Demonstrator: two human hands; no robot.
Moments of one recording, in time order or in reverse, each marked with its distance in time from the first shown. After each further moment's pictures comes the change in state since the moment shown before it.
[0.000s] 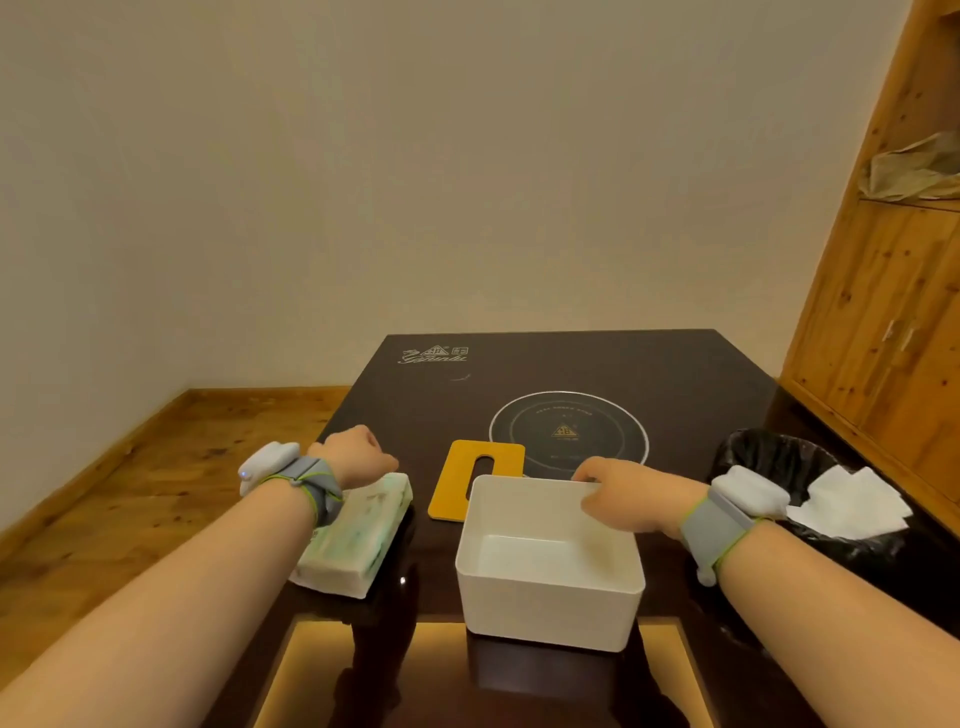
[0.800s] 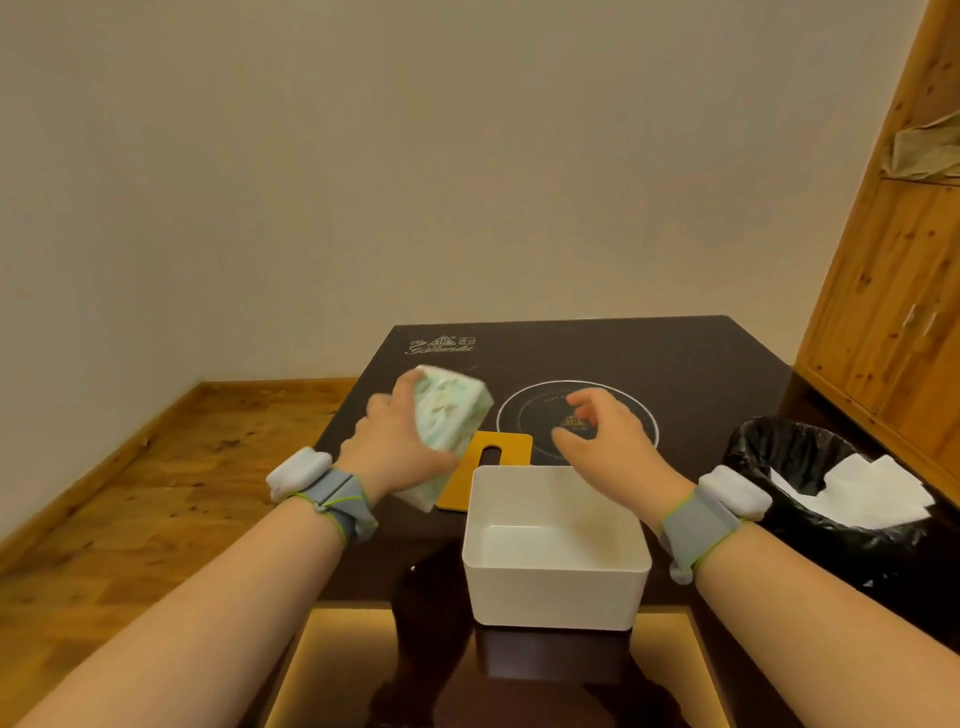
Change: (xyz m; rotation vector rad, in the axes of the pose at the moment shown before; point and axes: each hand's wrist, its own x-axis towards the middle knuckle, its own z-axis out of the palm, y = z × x) left_hand -0.048 0.038 0.005 -0.181 0.189 0.209; right_hand 0.009 -0.022 0.009 0.479 0.504 -0.145
